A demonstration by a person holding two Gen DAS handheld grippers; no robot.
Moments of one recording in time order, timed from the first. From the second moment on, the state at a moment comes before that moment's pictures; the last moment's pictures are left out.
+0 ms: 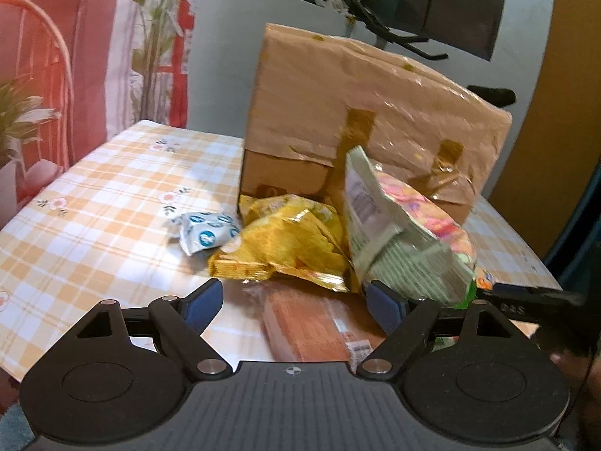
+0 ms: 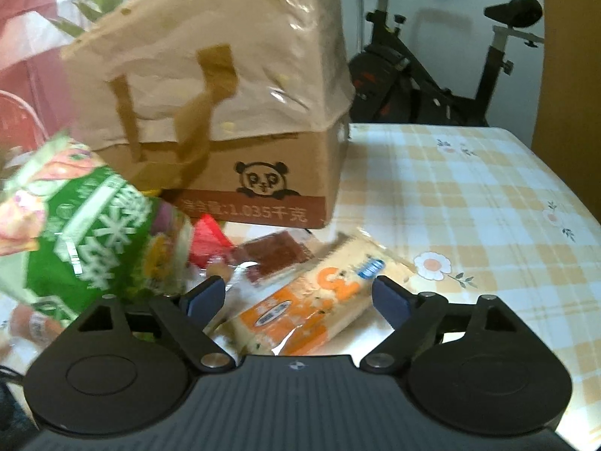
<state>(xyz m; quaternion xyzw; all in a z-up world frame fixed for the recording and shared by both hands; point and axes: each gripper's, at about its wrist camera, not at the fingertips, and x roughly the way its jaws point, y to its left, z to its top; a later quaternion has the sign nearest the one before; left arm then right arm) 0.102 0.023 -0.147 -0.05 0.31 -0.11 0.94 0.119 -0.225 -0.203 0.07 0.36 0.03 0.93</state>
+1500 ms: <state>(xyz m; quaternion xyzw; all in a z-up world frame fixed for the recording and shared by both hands) 0.125 0.015 -0.170 -0.04 0.38 -0.09 0.92 0.115 -0.225 -0.215 0.05 0.33 0.07 0.94</state>
